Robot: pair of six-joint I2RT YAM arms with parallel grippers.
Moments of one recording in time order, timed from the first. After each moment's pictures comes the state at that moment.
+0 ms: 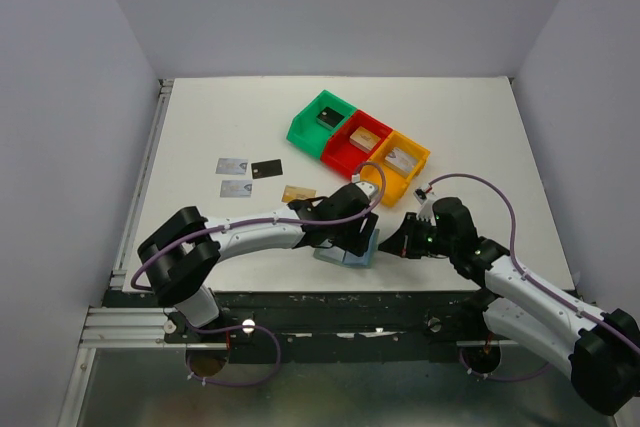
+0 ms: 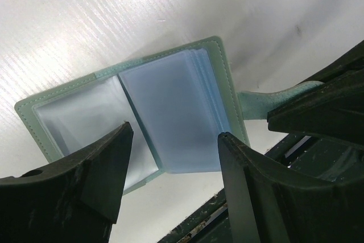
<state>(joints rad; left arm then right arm) -1.04 1.61 0.99 -0.27 -0.02 -0.50 0.54 0.85 0.32 -0.10 -0.39 0.68</state>
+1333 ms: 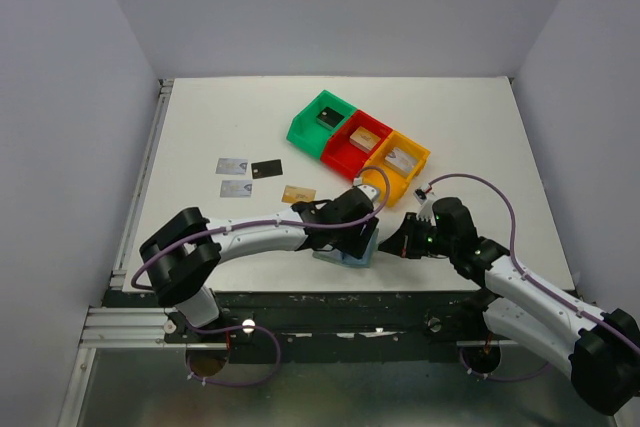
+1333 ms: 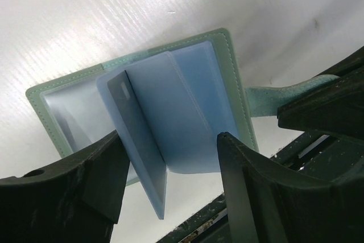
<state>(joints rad) -1.07 1.62 1.01 -0.32 -0.08 -0.49 0.54 0.85 0.32 -0.11 -0.39 0.68</state>
